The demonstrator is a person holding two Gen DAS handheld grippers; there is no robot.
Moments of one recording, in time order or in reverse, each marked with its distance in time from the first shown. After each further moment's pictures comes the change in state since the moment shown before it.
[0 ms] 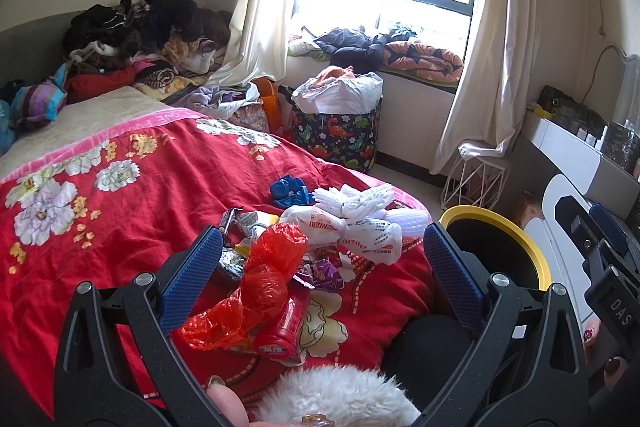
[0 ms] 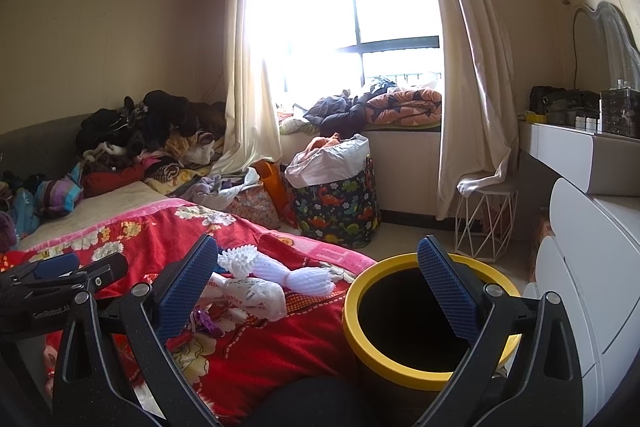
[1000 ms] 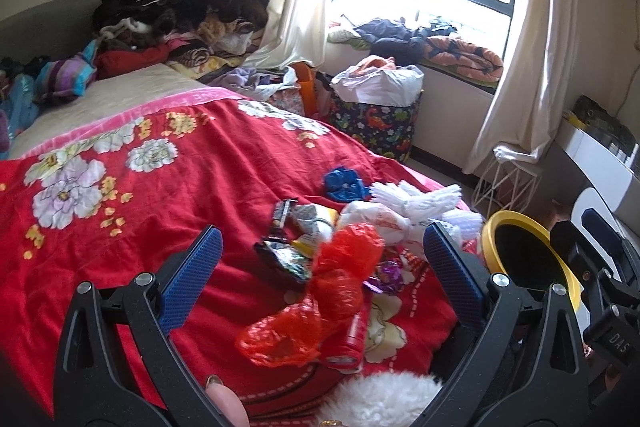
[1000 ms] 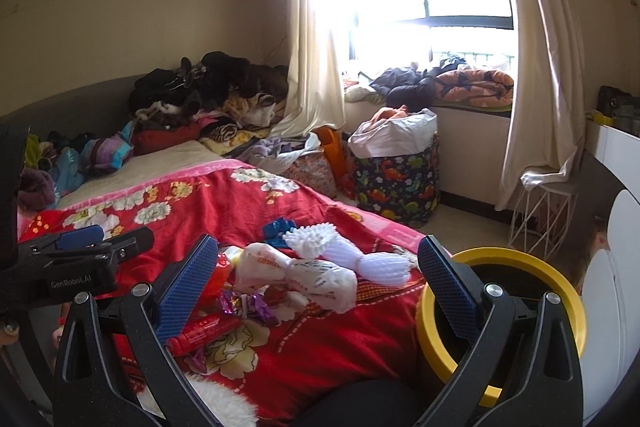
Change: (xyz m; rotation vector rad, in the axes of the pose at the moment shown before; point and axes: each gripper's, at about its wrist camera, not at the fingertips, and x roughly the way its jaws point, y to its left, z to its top) left arm 0.023 0.047 0.002 -0.081 0.064 0.119; right arm 0.055 0.045 0.003 -0.099 0.130 0.227
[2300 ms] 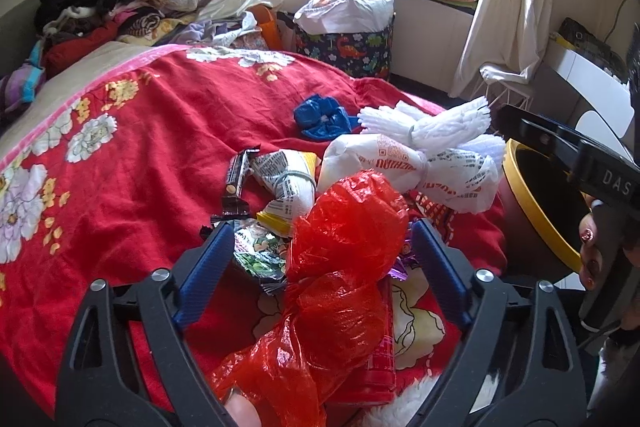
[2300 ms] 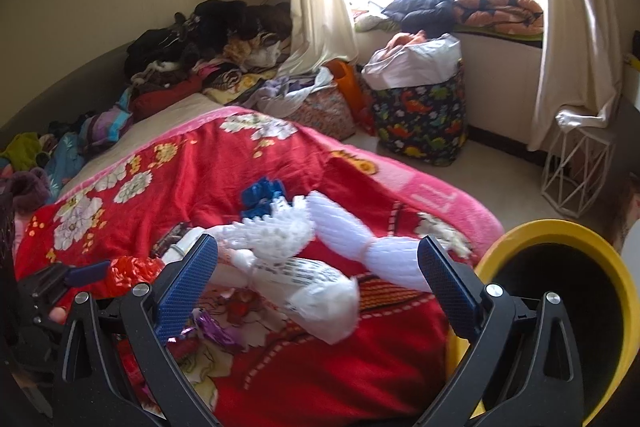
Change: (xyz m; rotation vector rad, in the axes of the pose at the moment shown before) left arm 0.094 -0.015 -0.019 0.171 0.238 -0.078; right arm 0.137 -0.037 -0.004 0.079 0.260 0.104
